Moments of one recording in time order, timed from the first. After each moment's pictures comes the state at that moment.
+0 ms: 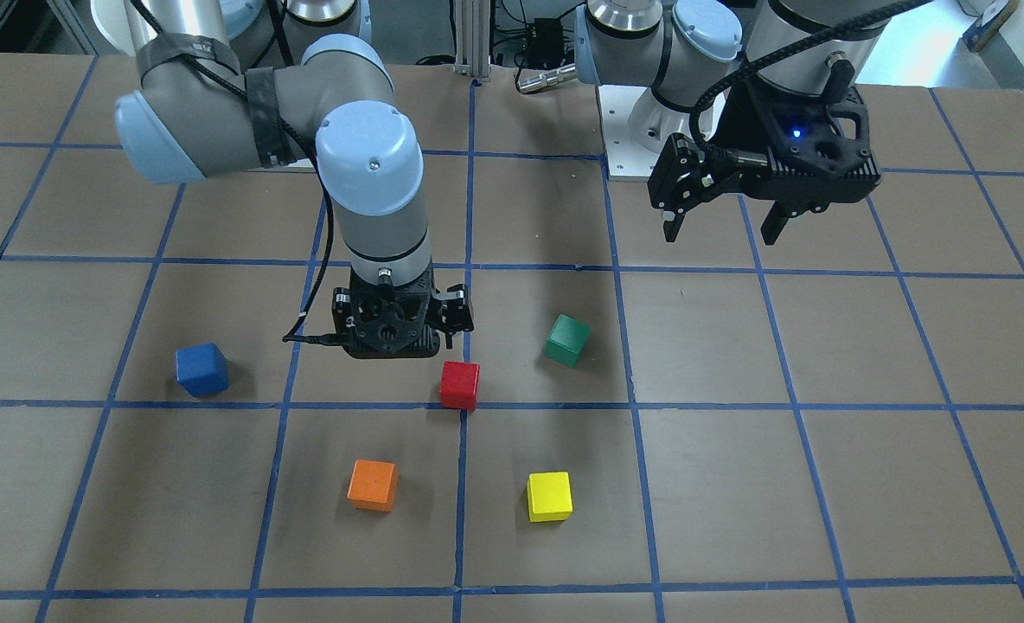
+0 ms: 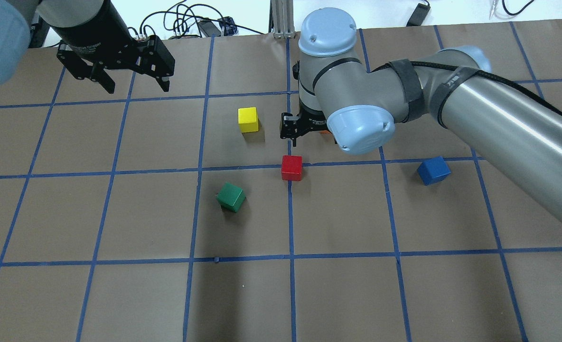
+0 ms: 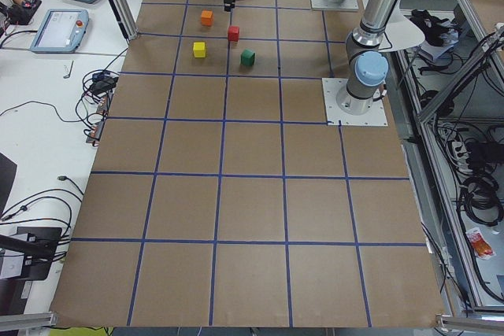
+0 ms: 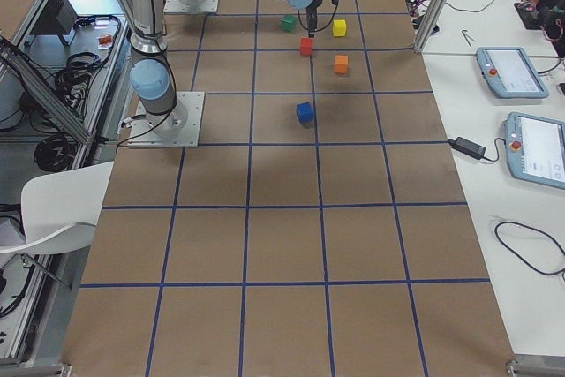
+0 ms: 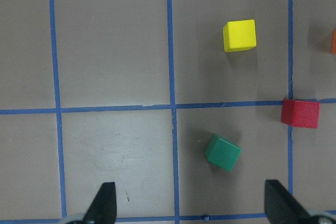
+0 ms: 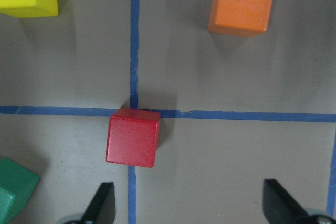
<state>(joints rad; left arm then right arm) -1.59 -1.61 -1.46 -1.55 1.58 0.00 1.89 -1.24 1.65 -2.02 -1.57 0.29</state>
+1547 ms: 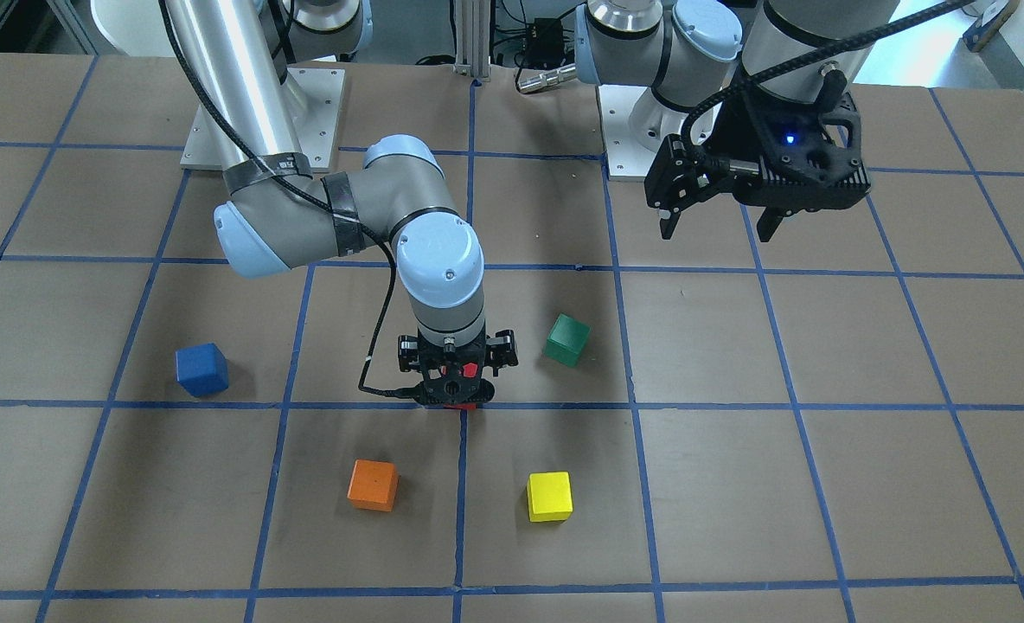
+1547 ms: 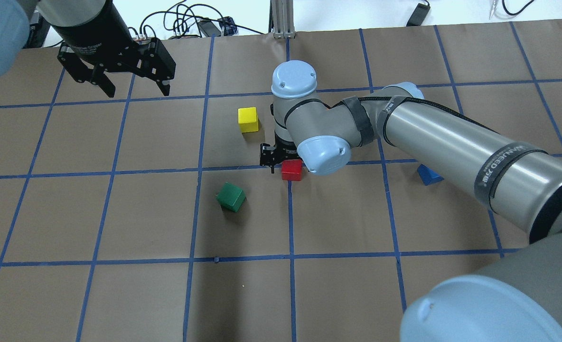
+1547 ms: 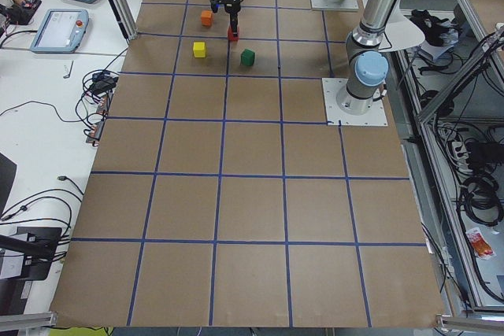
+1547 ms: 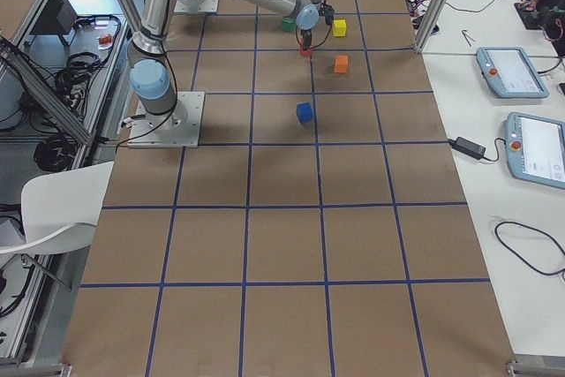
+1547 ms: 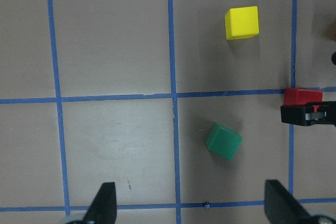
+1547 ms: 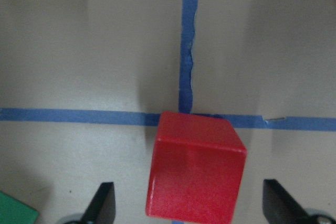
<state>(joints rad) -1.59 -1.62 -1.44 -1.60 1.58 -0.01 1.94 -1.05 1.66 -2.13 -1.50 0.34</state>
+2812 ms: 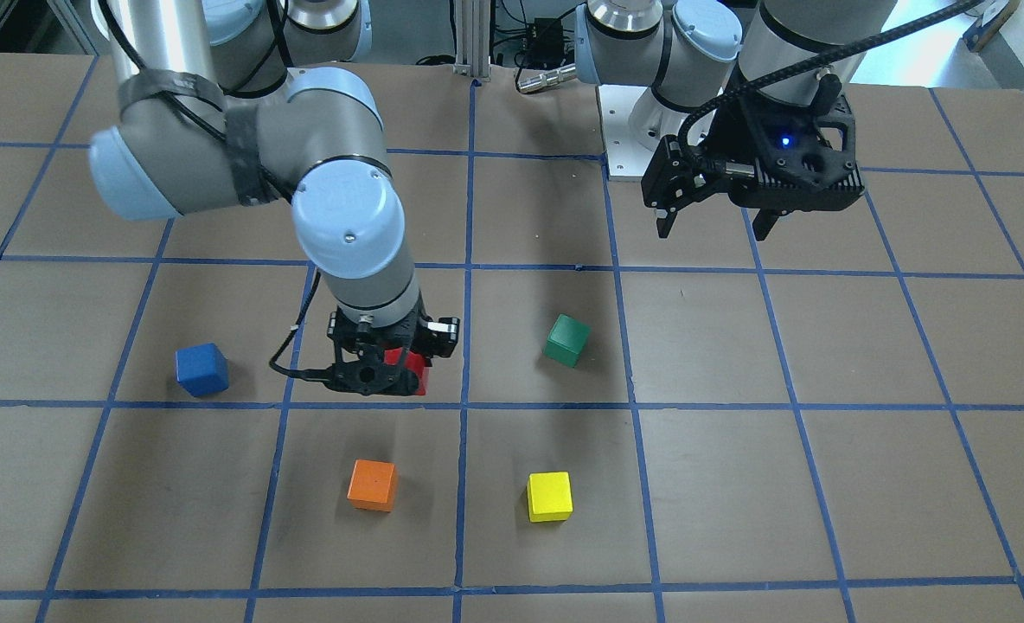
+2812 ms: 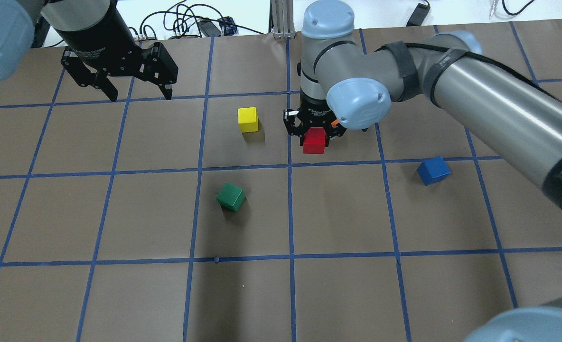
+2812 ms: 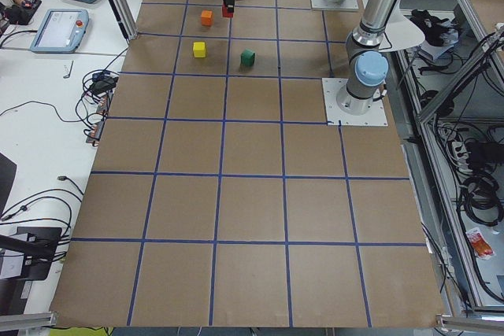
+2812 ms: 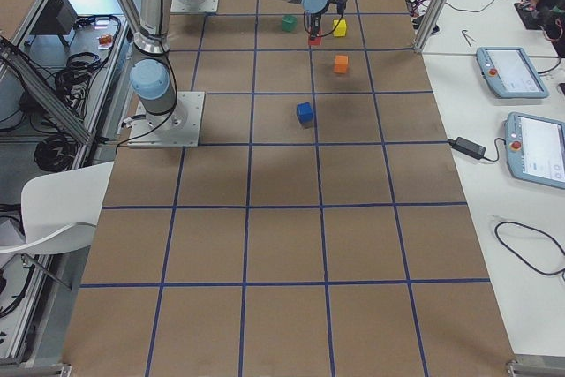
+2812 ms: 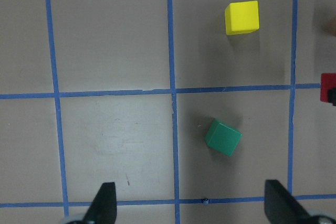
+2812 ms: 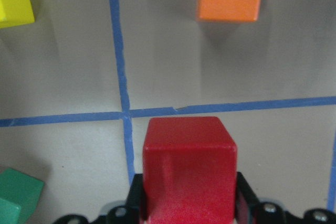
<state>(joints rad) -1.60 -1.62 -1.46 -1.60 1.58 -0.01 1.80 -1.21 1.54 -1.81 -1.50 0.31</state>
